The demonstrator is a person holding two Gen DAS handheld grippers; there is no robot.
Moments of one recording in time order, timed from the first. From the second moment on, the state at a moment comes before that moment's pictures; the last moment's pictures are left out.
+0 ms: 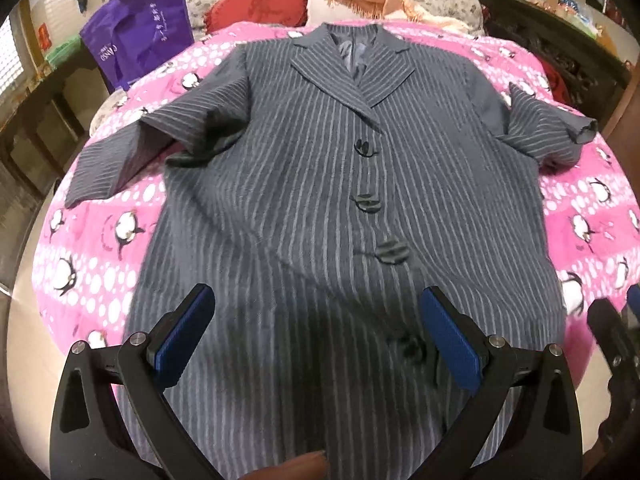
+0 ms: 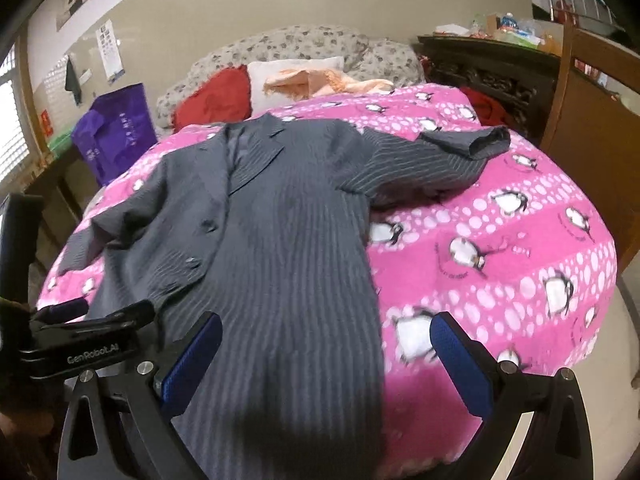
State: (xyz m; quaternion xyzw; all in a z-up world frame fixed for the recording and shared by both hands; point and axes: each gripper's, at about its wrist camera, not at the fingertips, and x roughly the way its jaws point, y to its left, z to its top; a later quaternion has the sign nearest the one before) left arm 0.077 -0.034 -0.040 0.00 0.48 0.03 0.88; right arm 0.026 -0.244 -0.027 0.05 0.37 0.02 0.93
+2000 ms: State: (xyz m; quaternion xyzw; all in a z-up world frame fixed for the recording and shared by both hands) left arm 0.139 0.042 -0.031 -0.05 0.46 0.06 0.88; right arm 0.127 -0.203 0.001 0.03 0.42 0.02 0.91
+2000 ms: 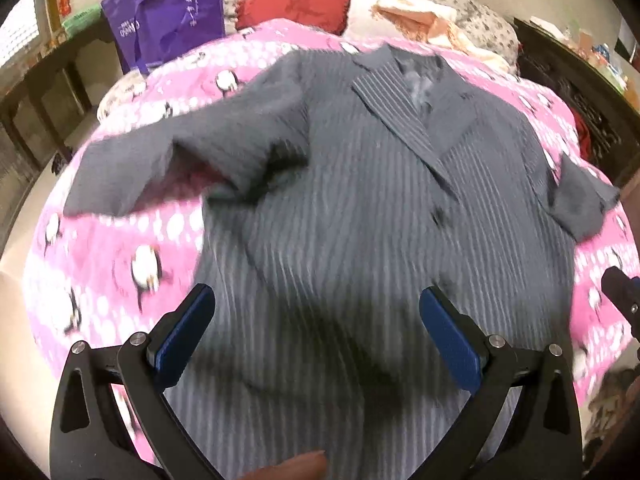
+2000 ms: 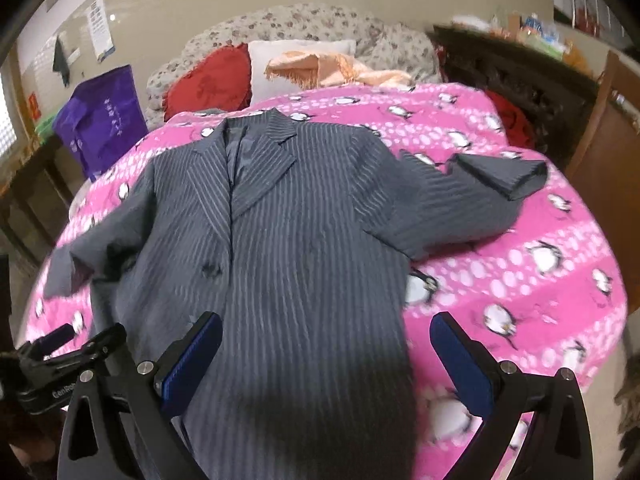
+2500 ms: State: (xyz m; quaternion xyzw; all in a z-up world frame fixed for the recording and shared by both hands) left arm 0.191 0.043 -0.096 -0.04 0.44 0.03 0.90; right arm 0.197 -0.193 -0.108 0.04 0.44 0.05 0.89
